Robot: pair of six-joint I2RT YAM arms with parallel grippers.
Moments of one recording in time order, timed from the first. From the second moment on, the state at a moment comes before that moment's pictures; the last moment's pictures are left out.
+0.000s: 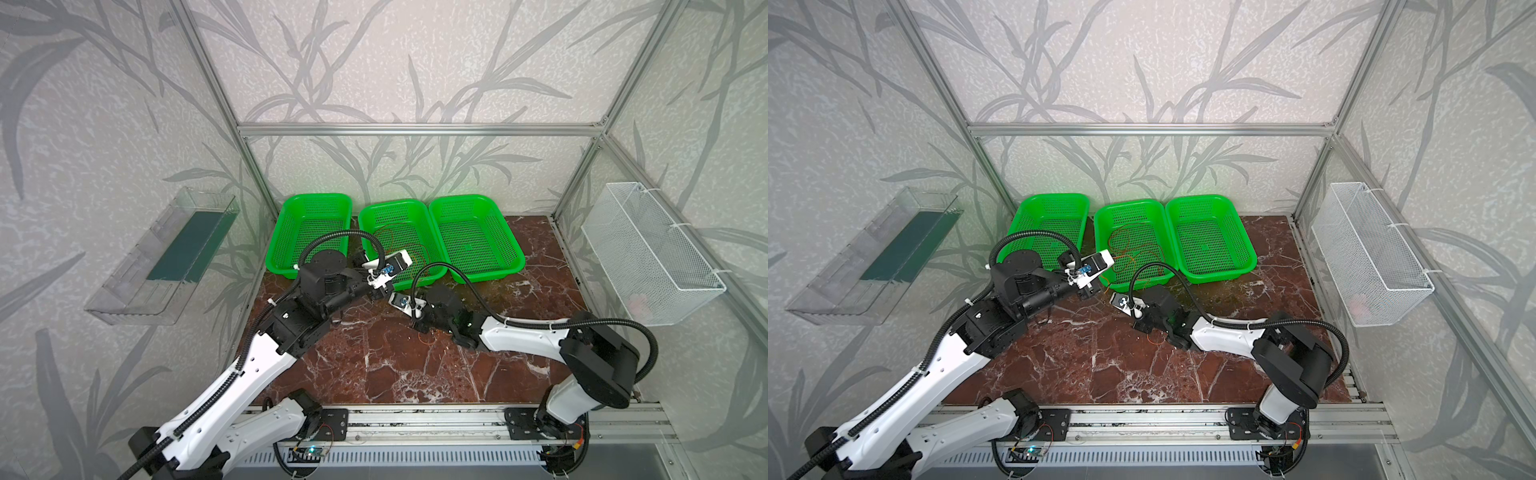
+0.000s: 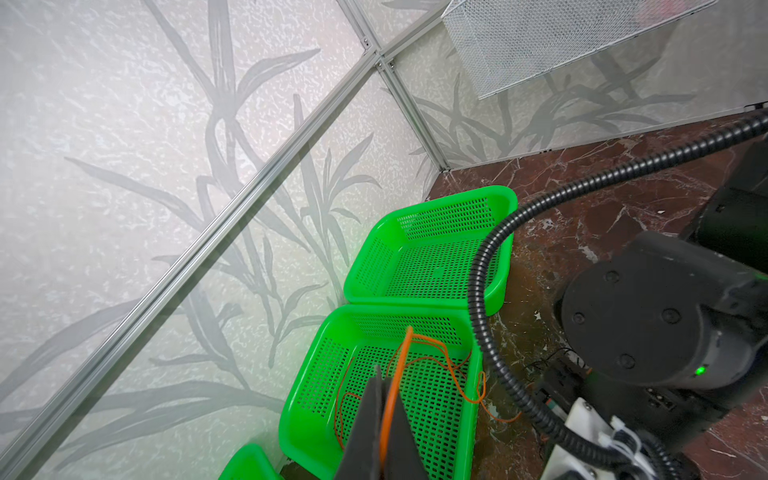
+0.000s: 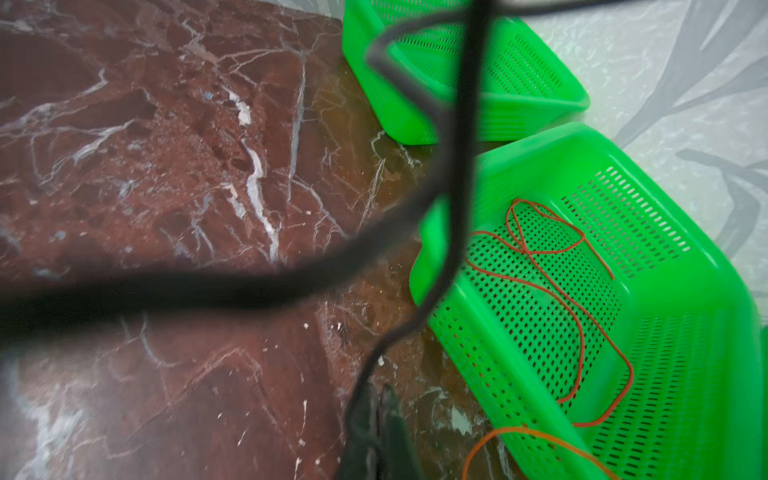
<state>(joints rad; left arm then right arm) -0.66 0.96 1.10 -0.30 0.11 0.66 0.91 1.59 0.80 0.26 -0.02 -0.43</state>
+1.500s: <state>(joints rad) -0.57 0.90 1.15 -0.31 0.14 0.57 0.72 1.59 0.80 0.15 -0.14 -0.41</state>
